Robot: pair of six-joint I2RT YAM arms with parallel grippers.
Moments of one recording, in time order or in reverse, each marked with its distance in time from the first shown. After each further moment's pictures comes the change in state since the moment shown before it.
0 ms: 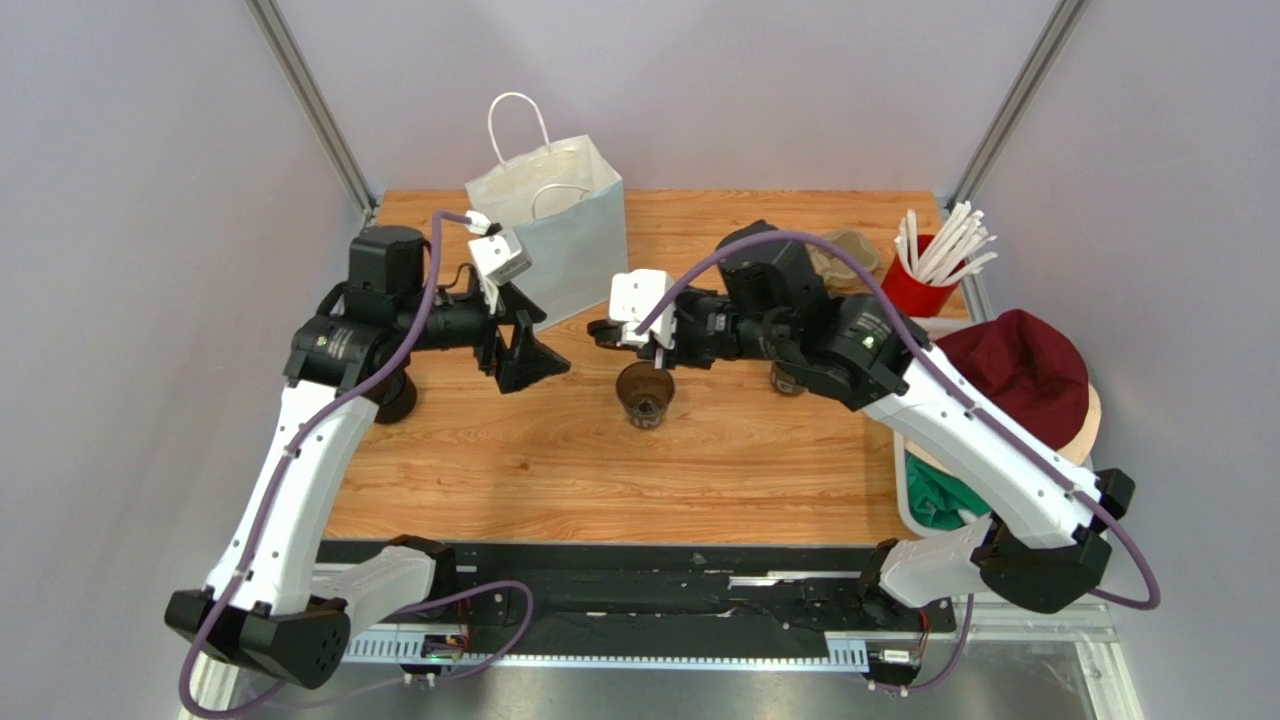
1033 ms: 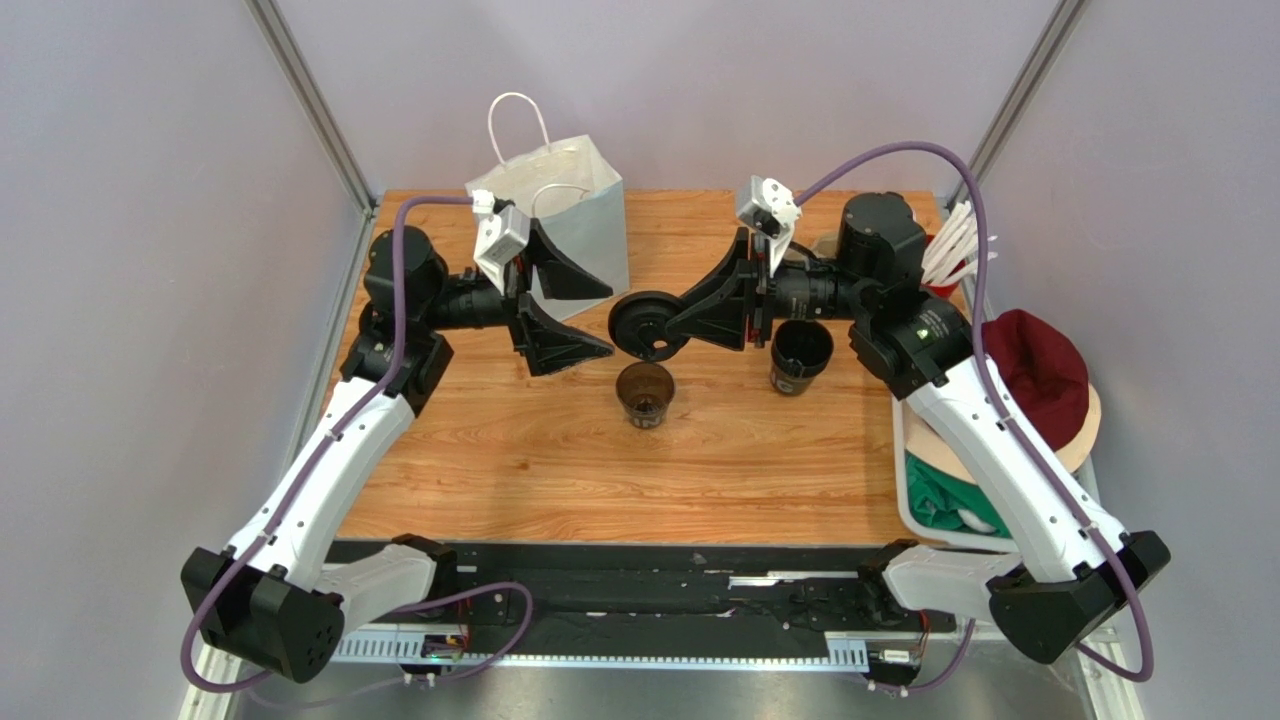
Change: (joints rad) left arm -0.083 0.034 -0.275 0.972 0.333 -0.560; right arm -0.429 -0.171 -0.278 0.462 -0.725 0.715
